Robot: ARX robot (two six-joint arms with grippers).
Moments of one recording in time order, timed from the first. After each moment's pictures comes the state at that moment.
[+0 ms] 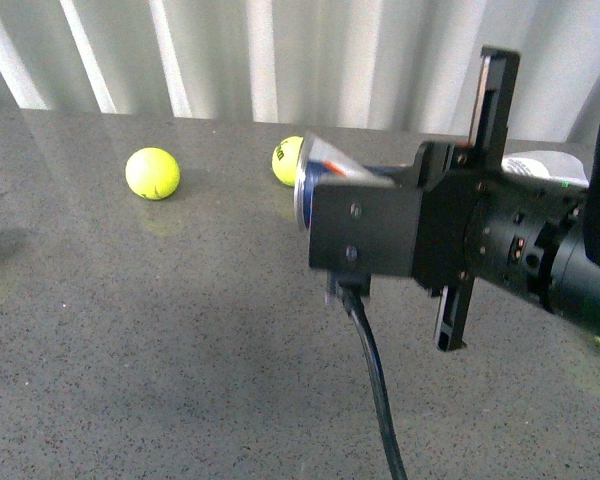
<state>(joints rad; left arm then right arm) 0.00 0.00 0.02 0.00 0.00 0.00 0.47 1.89 0.57 0.99 -0.05 -1.40</state>
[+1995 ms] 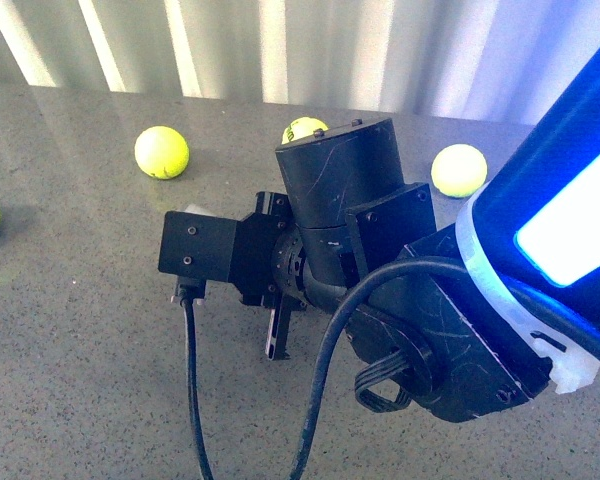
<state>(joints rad) 0.00 0.00 0.02 0.00 0.00 0.00 0.65 2.34 1.05 0.78 -0.07 -1.05</state>
